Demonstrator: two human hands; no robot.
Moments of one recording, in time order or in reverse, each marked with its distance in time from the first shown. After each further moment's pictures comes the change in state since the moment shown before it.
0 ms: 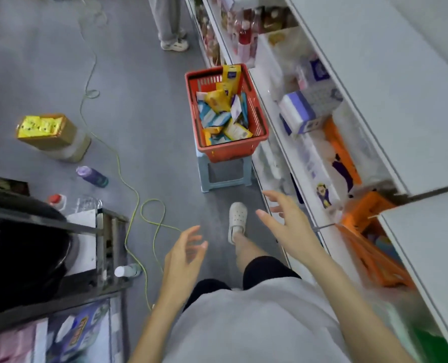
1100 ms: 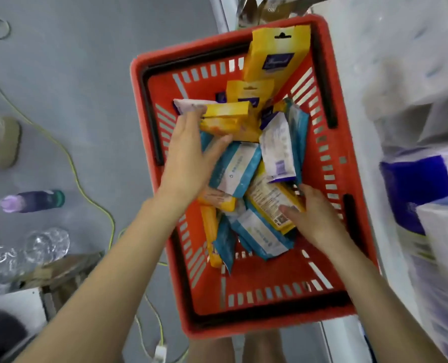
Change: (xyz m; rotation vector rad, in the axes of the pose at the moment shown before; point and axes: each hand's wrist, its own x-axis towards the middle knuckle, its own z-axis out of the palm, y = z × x) left_hand 0.714 0.049 0.090 0.383 -0.042 0.219; right_hand 0.599 0.154 0.085 -0.237 -0.205 0.527
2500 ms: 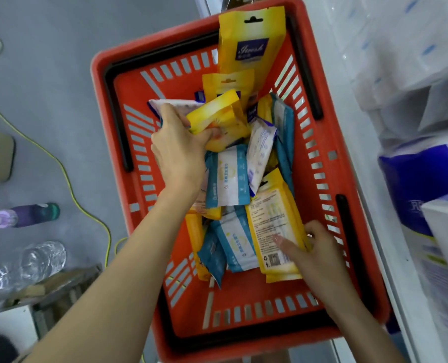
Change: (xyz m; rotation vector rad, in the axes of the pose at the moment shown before) left_hand 0.024 0.005 0.052 -0.006 0.341 -0.290; right_hand -0.043 0.037 0.020 0.628 0.005 0.112
